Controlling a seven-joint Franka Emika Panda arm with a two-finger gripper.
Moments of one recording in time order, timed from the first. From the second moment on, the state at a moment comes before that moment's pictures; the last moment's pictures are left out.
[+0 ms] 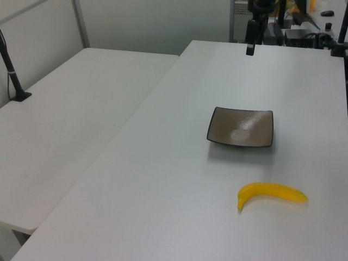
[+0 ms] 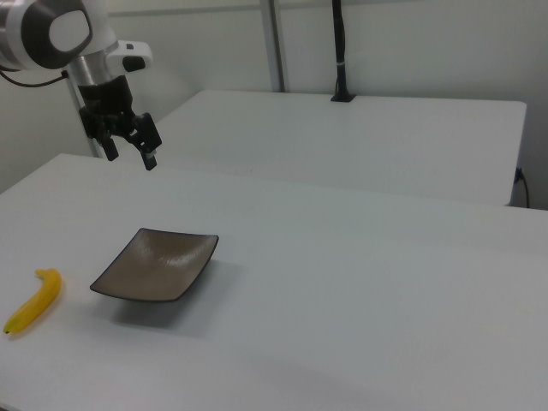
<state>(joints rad) 0.23 -0.01 -0.05 -1.66 0.01 1.73 0.14</state>
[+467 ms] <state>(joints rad) 0.25 -0.01 -0.05 -1.66 0.01 1.72 0.14</state>
